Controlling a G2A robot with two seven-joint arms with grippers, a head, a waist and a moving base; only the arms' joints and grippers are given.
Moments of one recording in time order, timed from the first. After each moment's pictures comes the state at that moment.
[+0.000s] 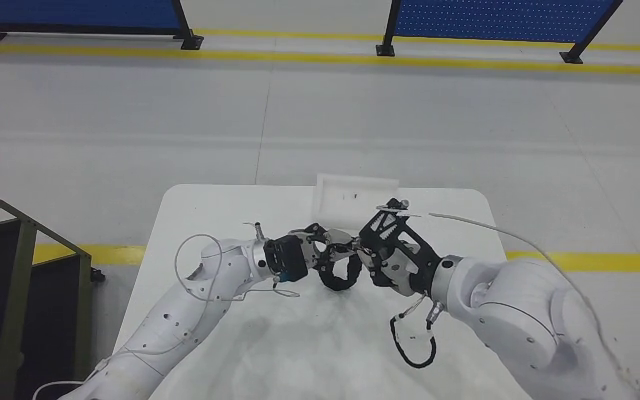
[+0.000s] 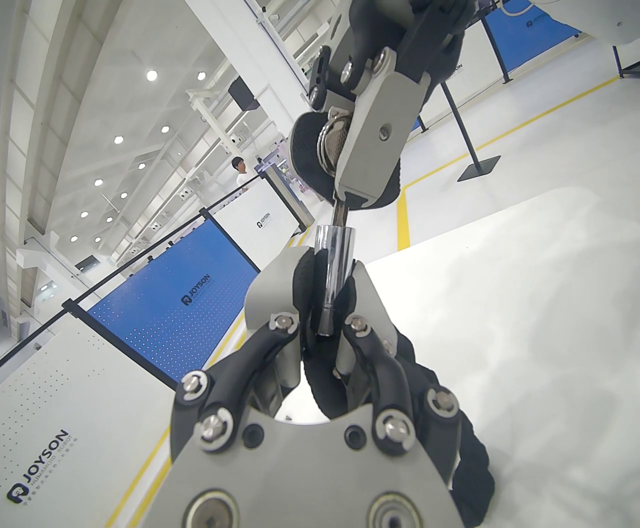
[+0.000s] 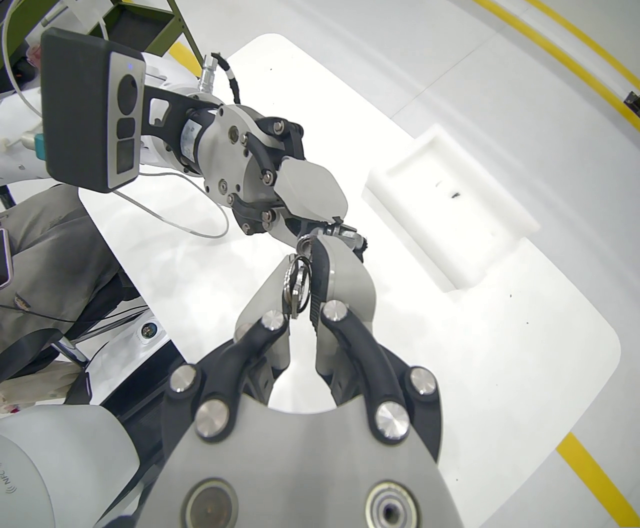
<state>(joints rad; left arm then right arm) 0.74 -1.24 -0.70 -1.20 1.76 -0.43 0.91 -1.13 -0.93 1.28 -2.35 -0.70 0.05 1.21</state>
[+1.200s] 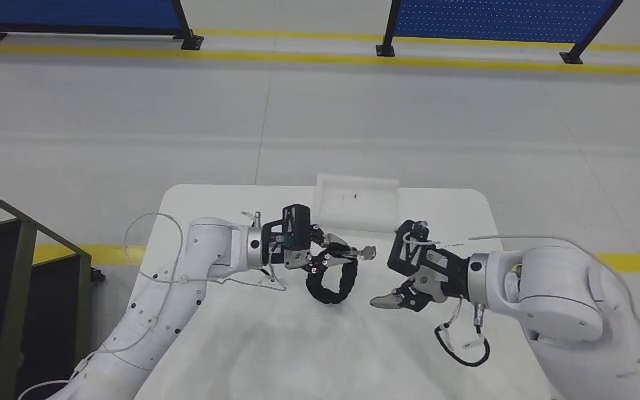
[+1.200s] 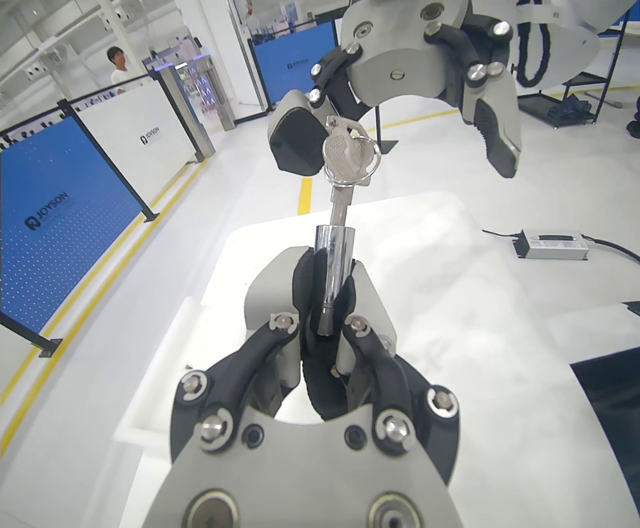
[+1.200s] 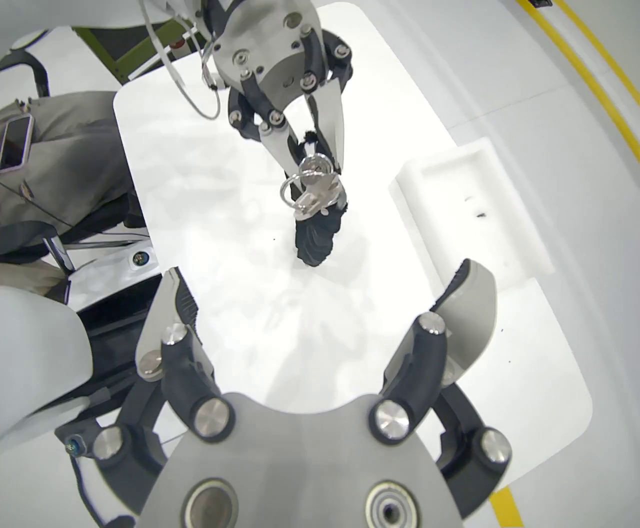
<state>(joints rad) 0.73 -1.20 -0.84 -1.38 1.34 -1.01 0.23 -1.24 -0.89 1.51 -2.24 -0.43 -0.51 1.26</state>
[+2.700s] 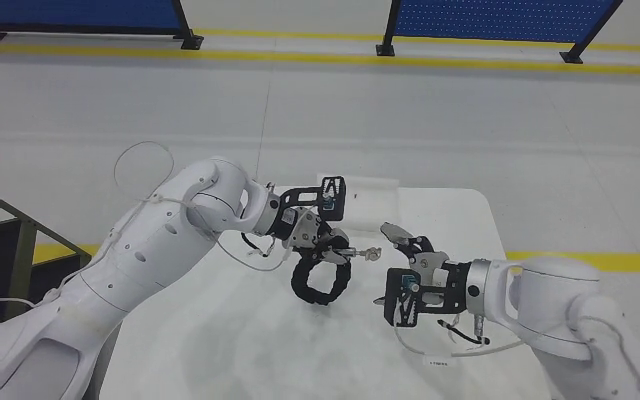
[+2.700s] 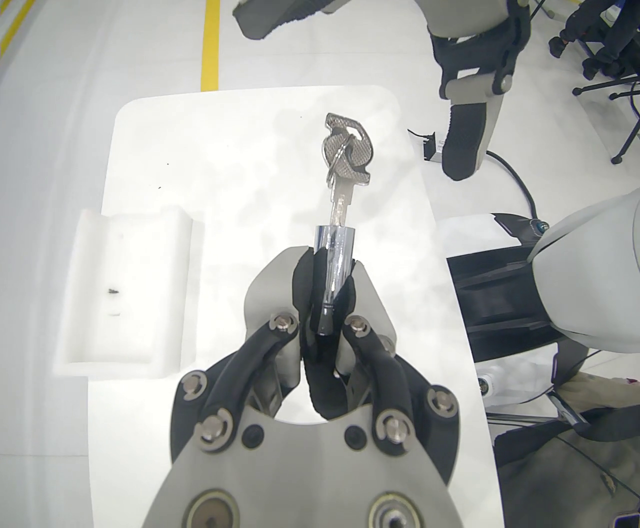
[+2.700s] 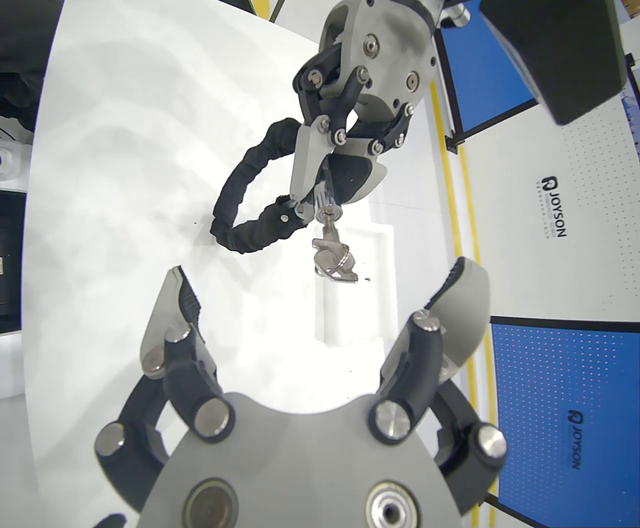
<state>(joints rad) 0.27 -1.15 -0.46 -1.31 0.29 -1.01 -0.79 -1.30 -0.85 1.48 -2.31 -1.02 -0.91 0.79</state>
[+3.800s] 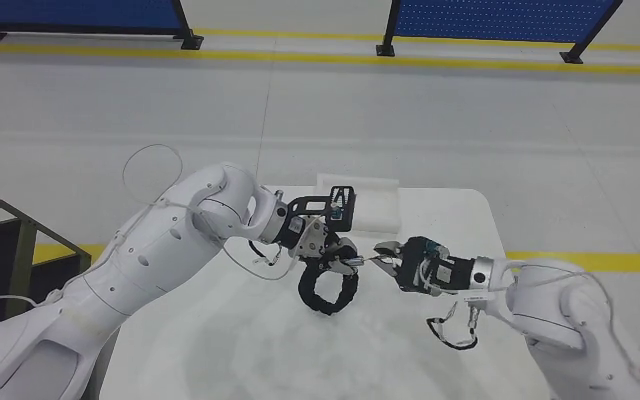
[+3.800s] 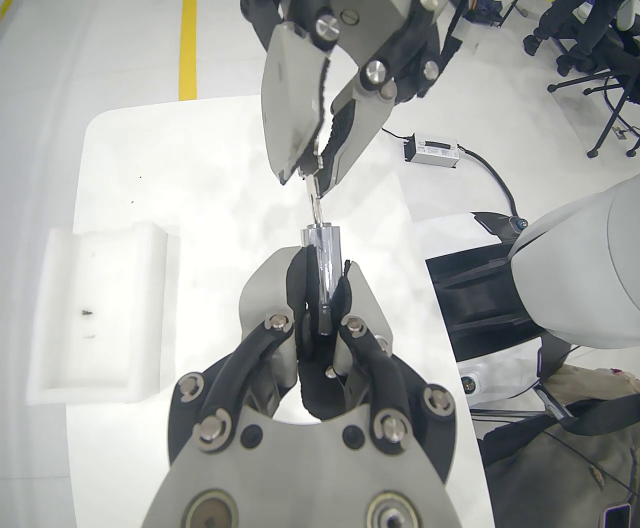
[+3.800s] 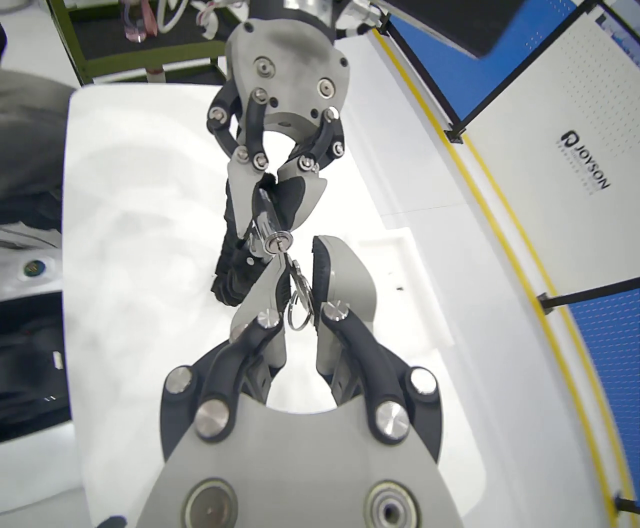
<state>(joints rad) 0.27 -1.15 -0.43 -1.36 0.27 -1.01 -0.76 -1.37 -0.85 1.53 -2.19 -0.79 -0.69 0.67</state>
